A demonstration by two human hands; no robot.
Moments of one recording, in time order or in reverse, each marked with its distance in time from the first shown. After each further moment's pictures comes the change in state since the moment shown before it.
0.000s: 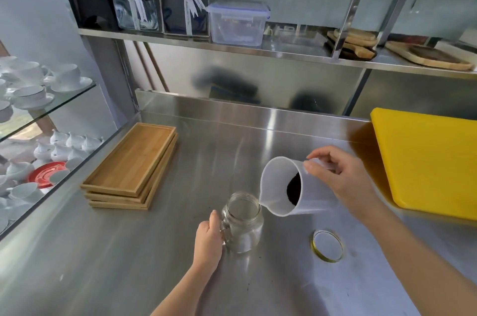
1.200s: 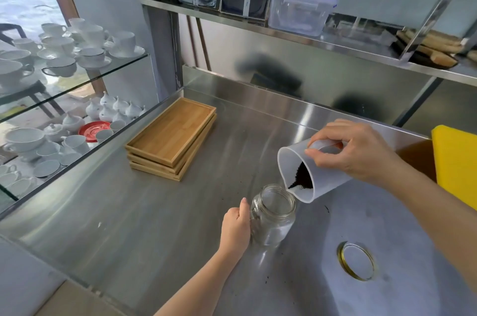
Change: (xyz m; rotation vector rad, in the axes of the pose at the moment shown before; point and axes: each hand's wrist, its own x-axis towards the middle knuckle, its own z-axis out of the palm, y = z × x) left_hand -0.005 0.001 0.005 0.031 0.075 -0.002; right_hand 0.057 -0.045 0.038 -0.431 -0.303 -0.360
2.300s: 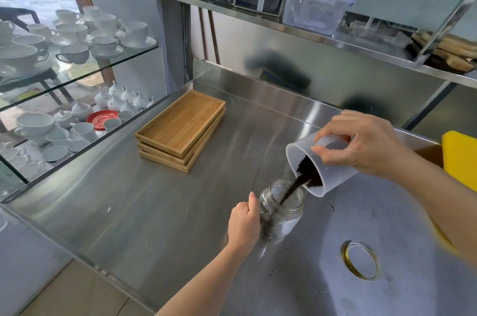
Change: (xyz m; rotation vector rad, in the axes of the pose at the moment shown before) left_hand -0.008 0.007 0.004 0.073 0.075 -0.012; right_hand 0.008 -0.013 -0.001 -0.179 0.005 -0.138
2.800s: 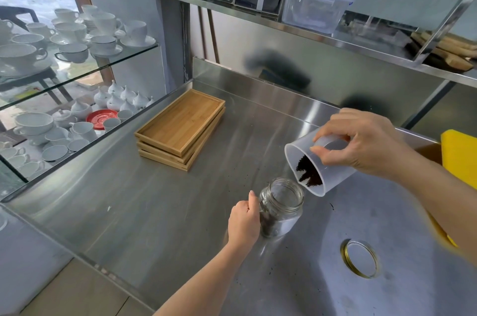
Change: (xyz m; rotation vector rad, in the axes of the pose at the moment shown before) left_hand -0.006 0.009 -0.003 0.033 0.006 -0.012; right_hand -0.001 -0.002 -0.003 -0.051 0.002 -0.106
